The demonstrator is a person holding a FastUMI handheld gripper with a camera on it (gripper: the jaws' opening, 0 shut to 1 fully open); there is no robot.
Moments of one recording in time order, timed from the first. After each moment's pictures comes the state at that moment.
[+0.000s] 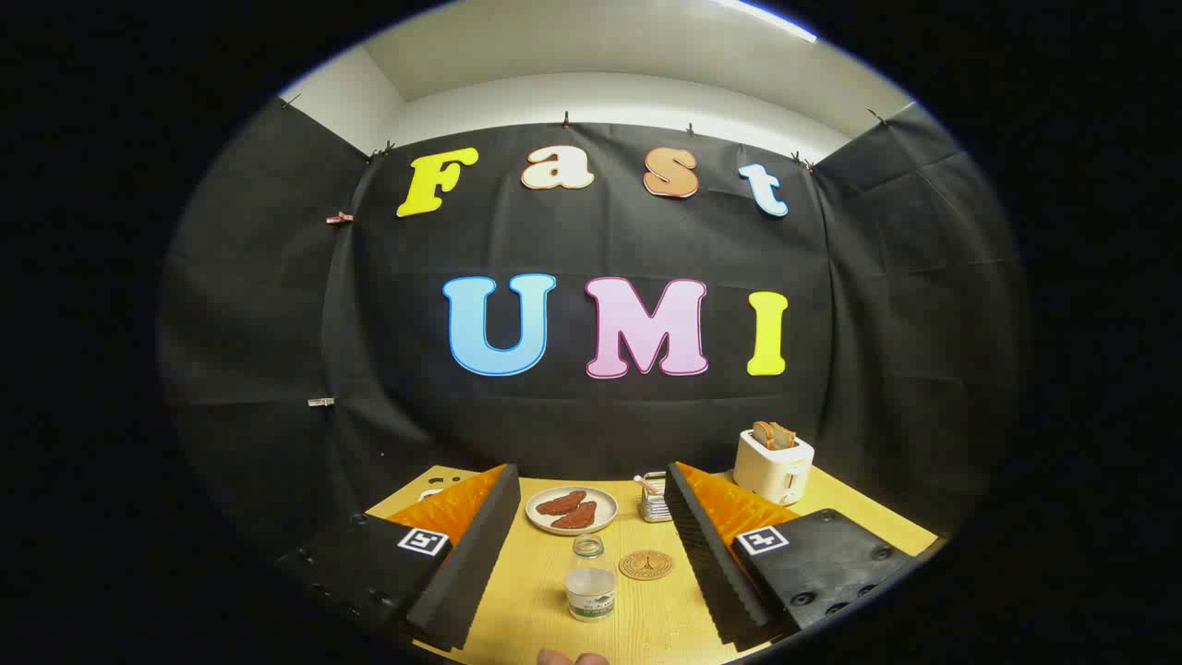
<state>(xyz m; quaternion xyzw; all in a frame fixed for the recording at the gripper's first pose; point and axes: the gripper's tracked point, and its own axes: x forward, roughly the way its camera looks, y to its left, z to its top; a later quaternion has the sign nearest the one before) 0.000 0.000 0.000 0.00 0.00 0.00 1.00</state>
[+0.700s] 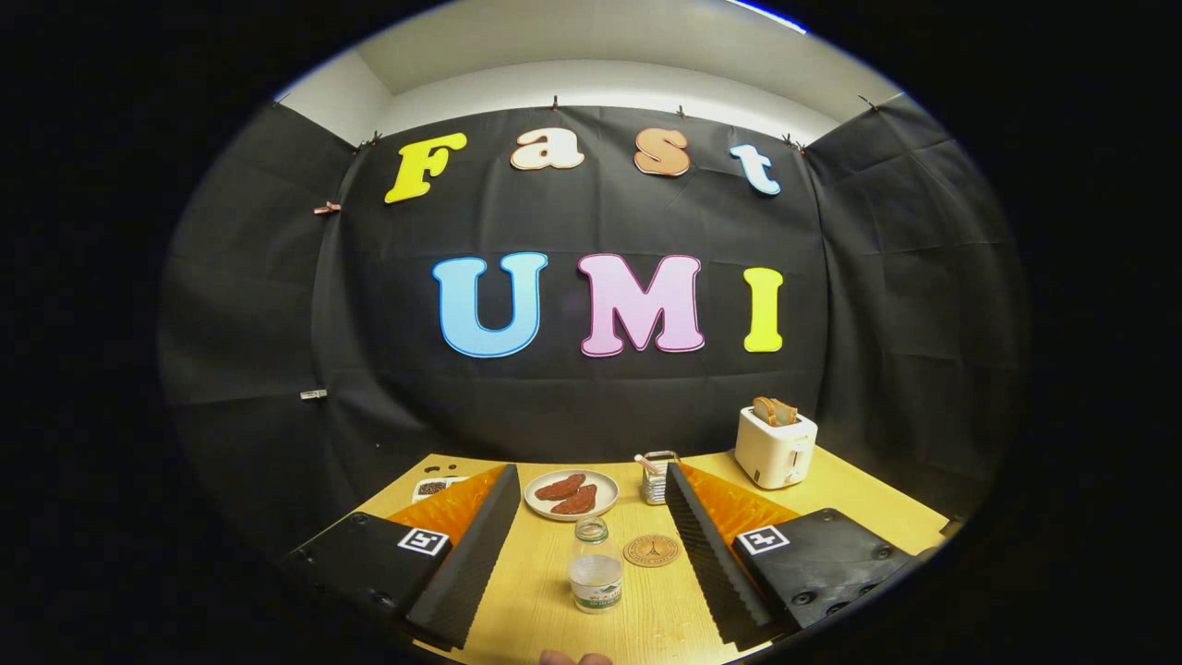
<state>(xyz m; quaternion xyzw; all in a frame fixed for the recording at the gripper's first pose) 0.006 0.002 -0.027 0.00 0.02 -0.01 1.00</state>
